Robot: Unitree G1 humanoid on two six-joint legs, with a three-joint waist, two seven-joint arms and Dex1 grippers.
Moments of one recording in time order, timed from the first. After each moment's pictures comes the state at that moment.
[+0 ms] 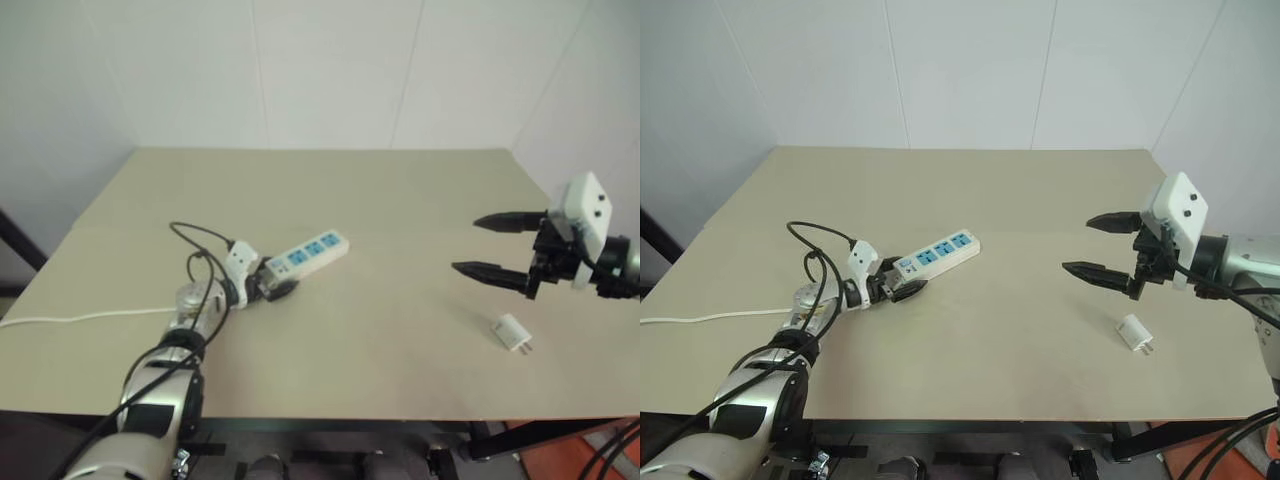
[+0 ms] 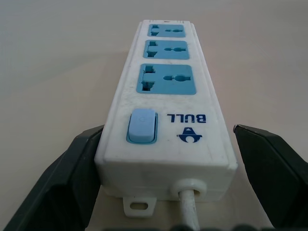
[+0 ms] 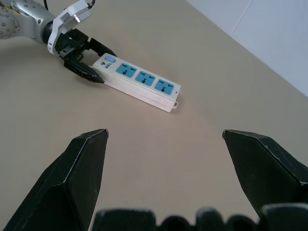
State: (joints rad) left arm -0.87 0.35 0.07 1.19 -0.08 -0.32 -0.98; right arm -0.42 -1.05 -0.26 -0.23 0.57 0.53 1.05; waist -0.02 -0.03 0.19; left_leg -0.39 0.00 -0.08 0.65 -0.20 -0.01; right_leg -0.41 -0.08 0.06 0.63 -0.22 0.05
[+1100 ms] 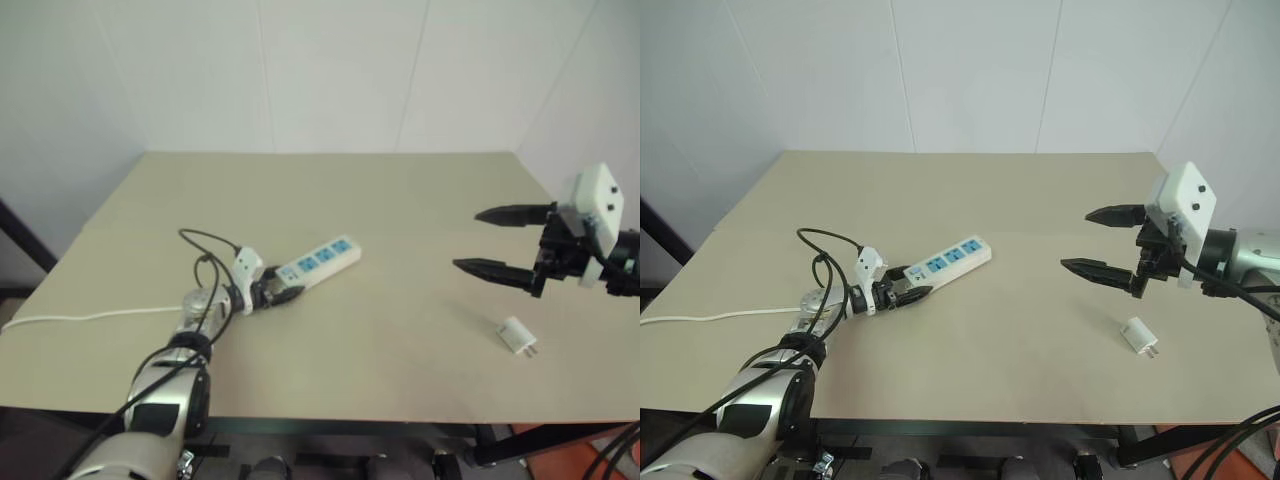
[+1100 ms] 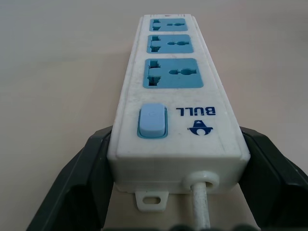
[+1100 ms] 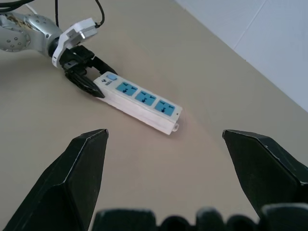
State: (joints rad) left arm -0.89 0.30 0.09 1.23 -0.08 -0.30 -1.18; right arm -0.39 -1.07 -0.32 -0.30 0.61 0.58 1.04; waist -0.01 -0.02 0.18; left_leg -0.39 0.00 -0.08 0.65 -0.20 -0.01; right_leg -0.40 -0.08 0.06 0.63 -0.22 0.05
